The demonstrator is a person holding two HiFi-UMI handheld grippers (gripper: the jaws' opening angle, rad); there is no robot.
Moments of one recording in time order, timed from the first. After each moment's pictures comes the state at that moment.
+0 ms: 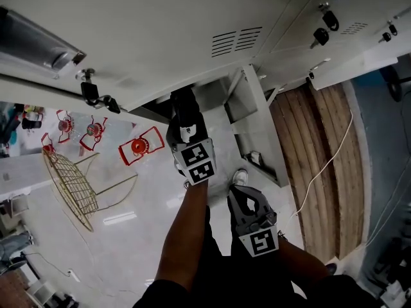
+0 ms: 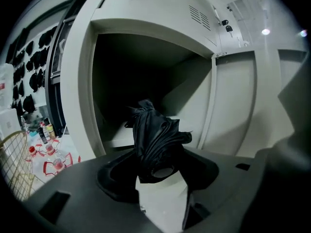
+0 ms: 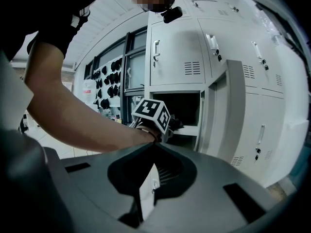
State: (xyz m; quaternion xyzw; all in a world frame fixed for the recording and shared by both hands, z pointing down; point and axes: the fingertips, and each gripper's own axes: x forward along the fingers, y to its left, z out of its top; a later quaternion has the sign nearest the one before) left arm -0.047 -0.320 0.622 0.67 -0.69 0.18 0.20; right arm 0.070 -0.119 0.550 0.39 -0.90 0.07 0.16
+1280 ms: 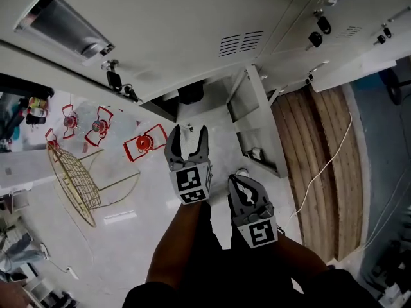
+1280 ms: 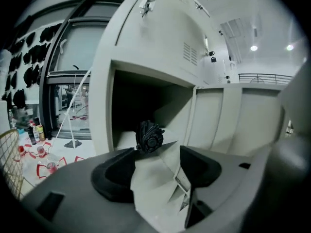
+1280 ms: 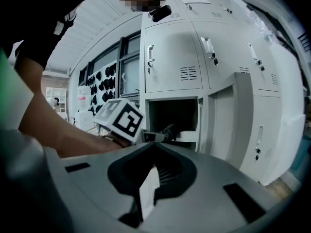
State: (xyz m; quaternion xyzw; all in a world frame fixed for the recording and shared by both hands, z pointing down) left arm -0.048 -0.268 0.572 0.73 -0.65 0.11 0.17; right arm 0.059 -0.139 0.518 0.43 -0.89 0.08 0.10
